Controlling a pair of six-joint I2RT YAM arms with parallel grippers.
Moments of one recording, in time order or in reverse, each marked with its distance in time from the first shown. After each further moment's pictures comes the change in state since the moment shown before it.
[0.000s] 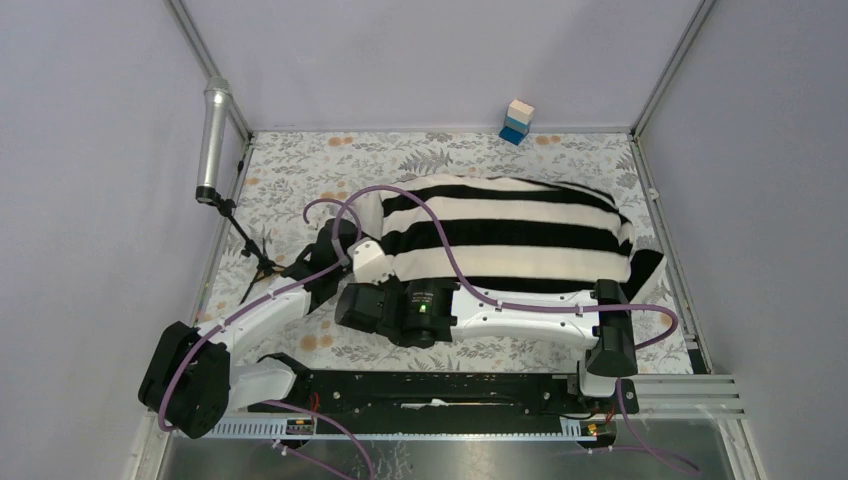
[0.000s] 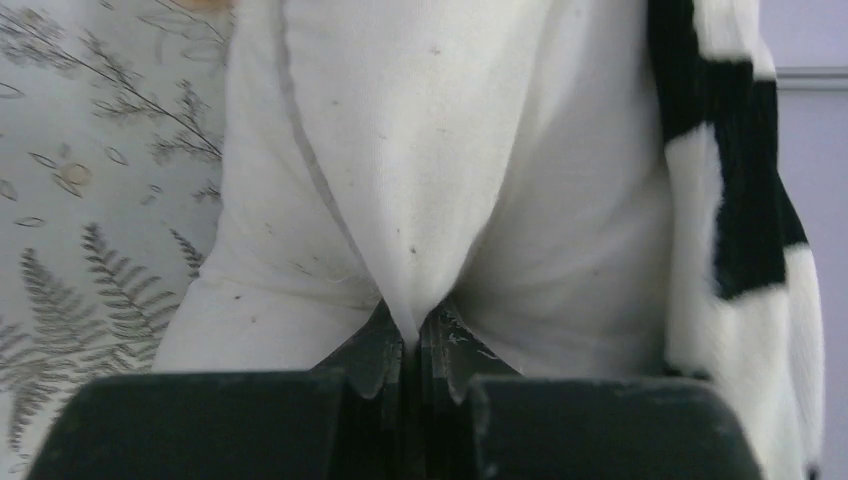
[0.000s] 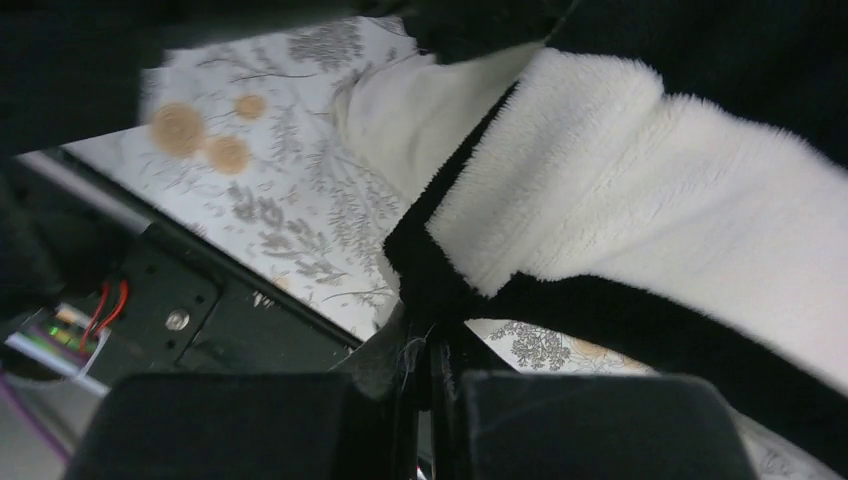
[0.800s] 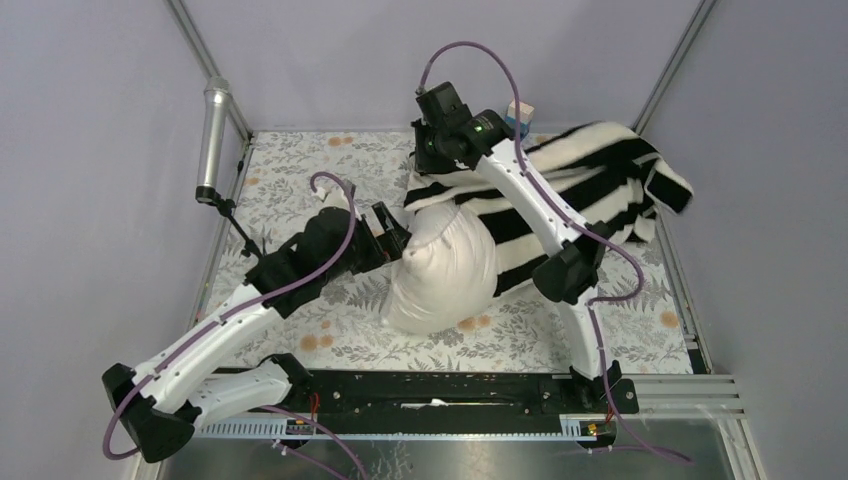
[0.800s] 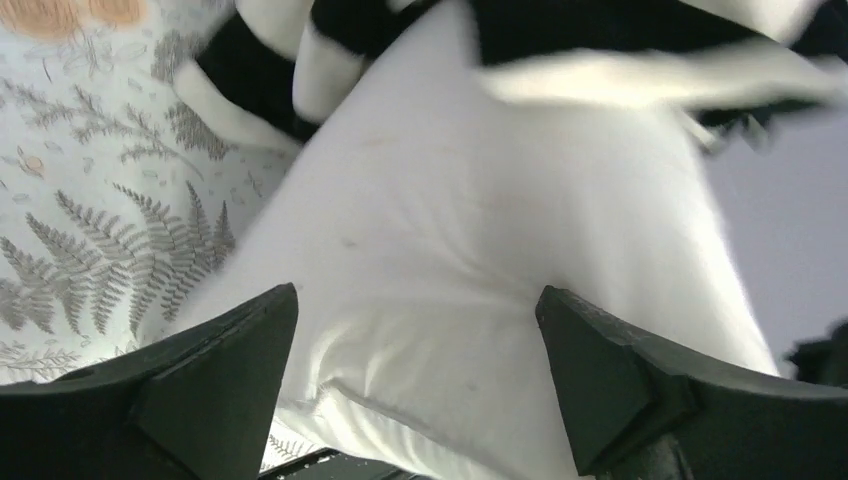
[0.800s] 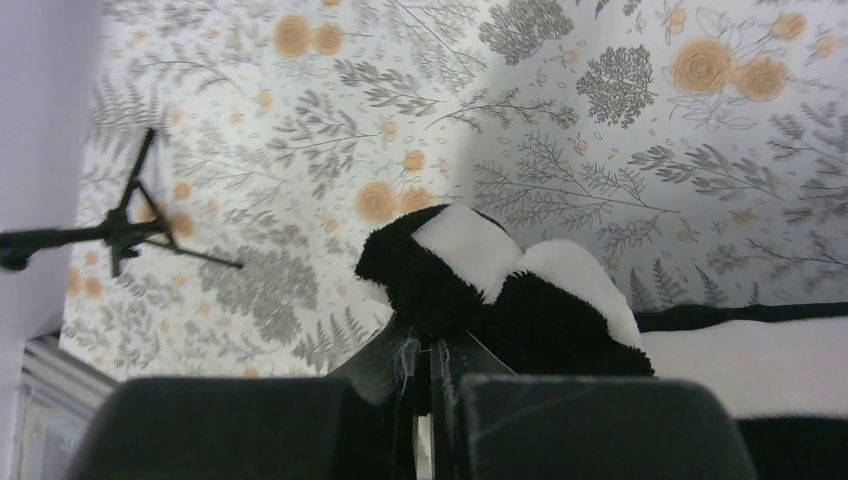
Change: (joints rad) left arm -0.245 -0.203 0.335 -0.498 -0.111 0.279; right arm -0.718 0.359 0.832 -0.195 -0.560 -0.226
